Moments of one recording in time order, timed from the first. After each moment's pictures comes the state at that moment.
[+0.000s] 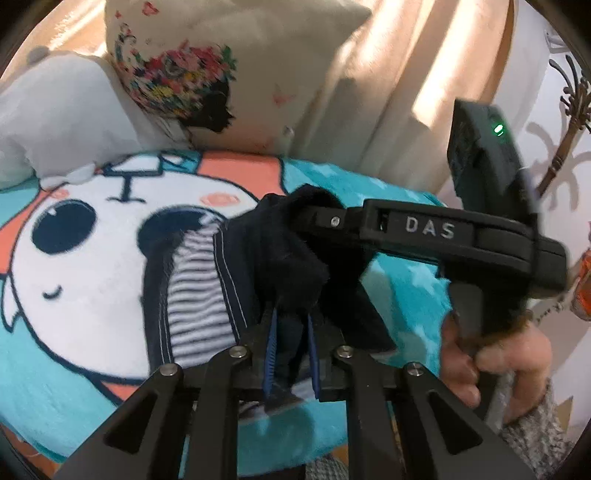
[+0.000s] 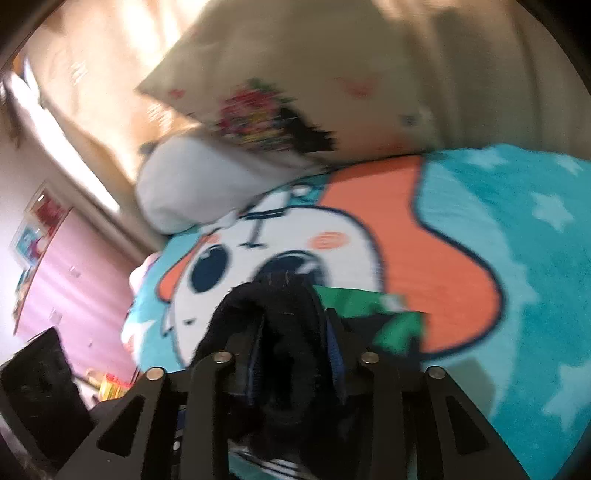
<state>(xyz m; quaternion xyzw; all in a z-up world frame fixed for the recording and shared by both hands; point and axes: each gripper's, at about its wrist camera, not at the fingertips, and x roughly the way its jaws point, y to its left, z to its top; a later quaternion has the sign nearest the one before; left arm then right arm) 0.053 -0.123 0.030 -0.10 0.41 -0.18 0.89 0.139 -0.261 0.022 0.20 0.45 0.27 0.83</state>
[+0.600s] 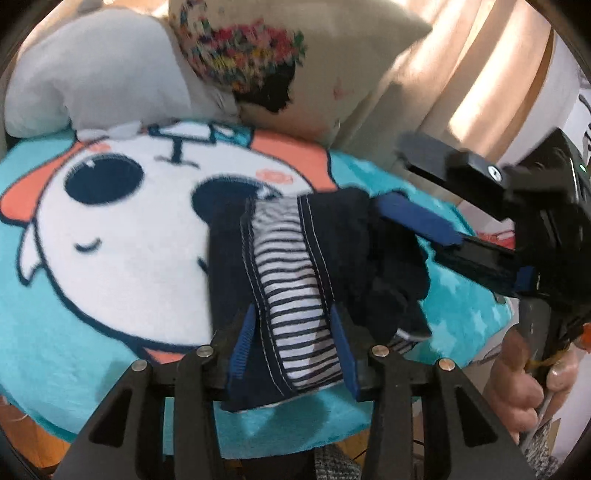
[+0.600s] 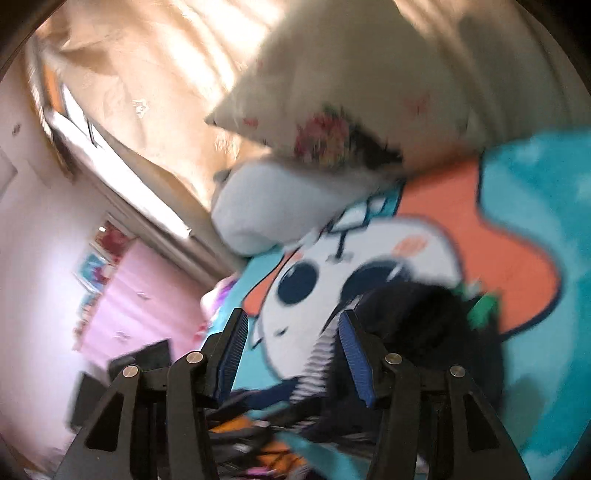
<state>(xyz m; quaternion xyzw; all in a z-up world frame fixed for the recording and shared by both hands) 0.045 -0.070 0.003 -0.14 0.44 -0.14 0.88 0.112 -0.242 0.038 0.32 0.39 0.39 0.77</state>
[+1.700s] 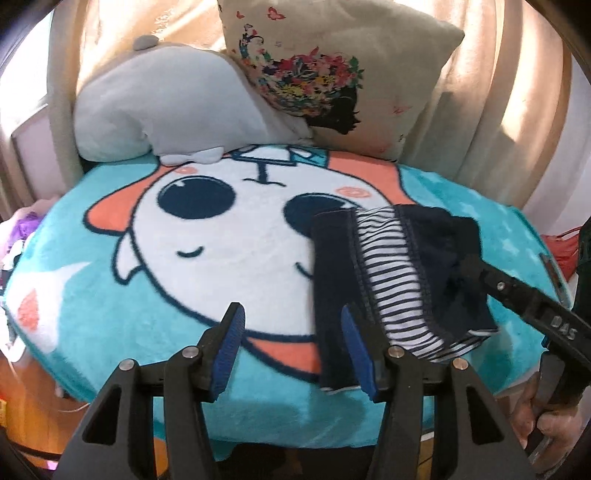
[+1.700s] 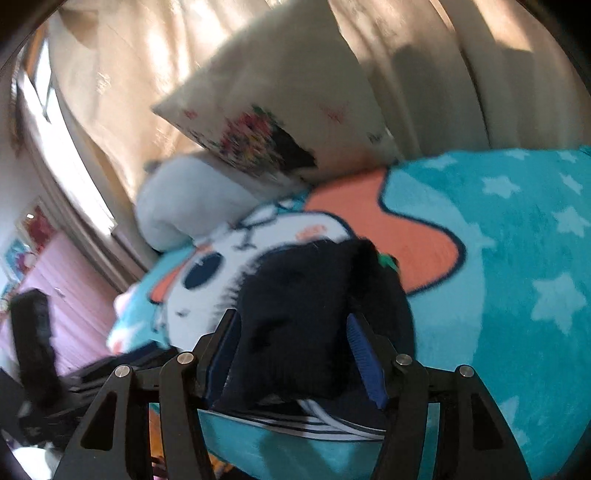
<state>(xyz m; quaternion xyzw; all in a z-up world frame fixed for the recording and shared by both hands) 0.017 -0.043 0.012 -0.06 0.41 0.01 0.91 0.060 -0.268 0.015 0.19 0.37 0.22 0.88</state>
